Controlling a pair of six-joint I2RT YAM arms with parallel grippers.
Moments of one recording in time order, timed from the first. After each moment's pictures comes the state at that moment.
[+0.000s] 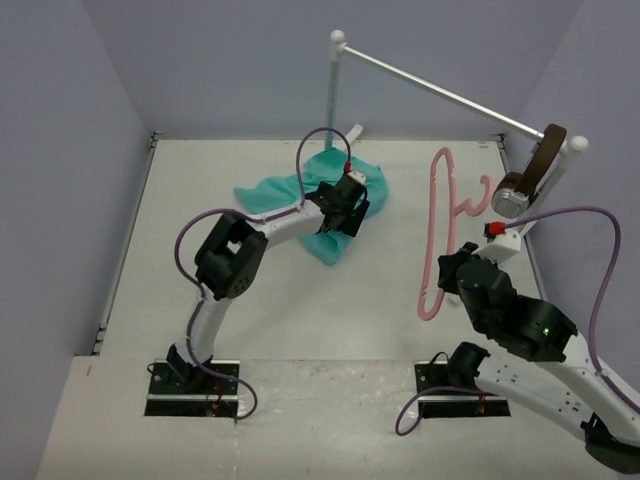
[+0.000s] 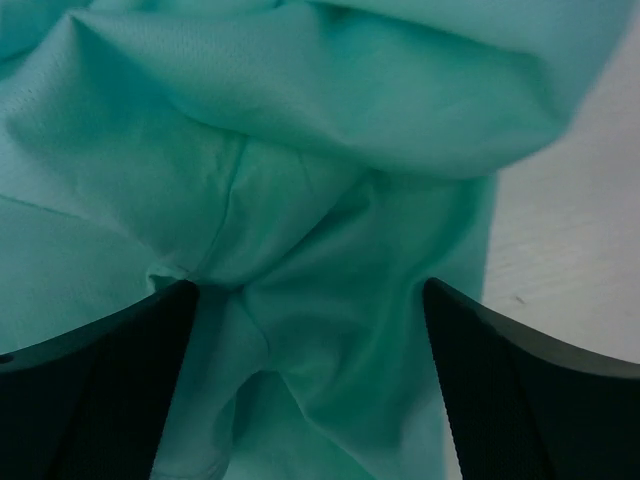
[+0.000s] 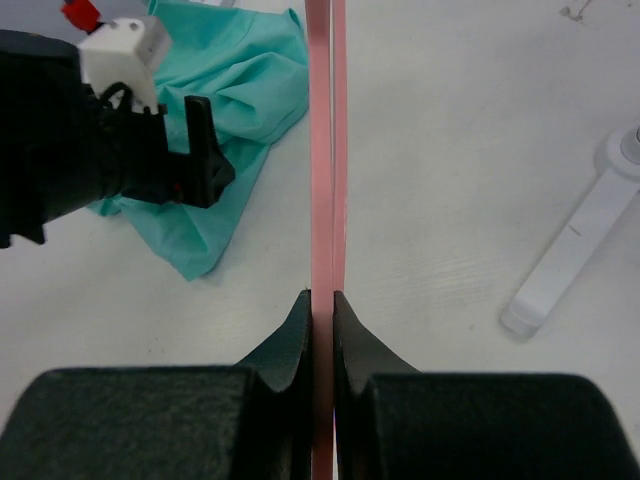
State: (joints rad) left arm -0.77 2.11 1.63 -0.37 -0.32 -0.21; right arm 0.89 0.59 0.90 -0.90 0.78 0.79
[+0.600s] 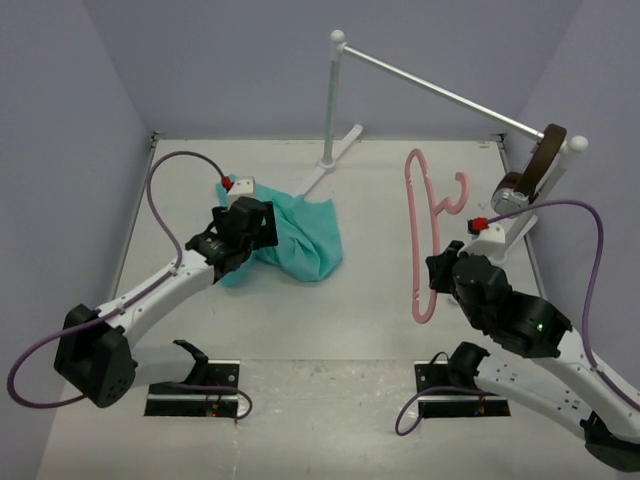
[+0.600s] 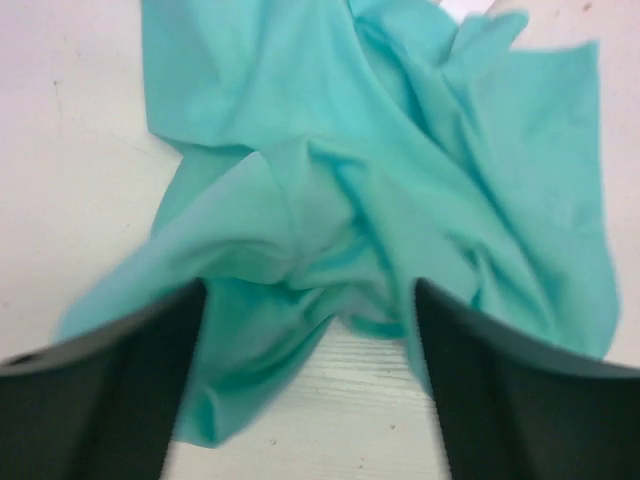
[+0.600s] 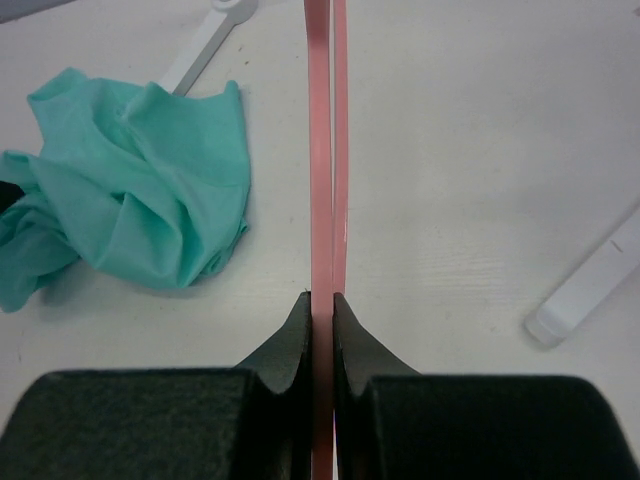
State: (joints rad) left arm -0.58 1.27 0.88 -0.38 -0.48 -0.49; right arm 0.88 0.59 0.90 -0.86 0.67 0.70
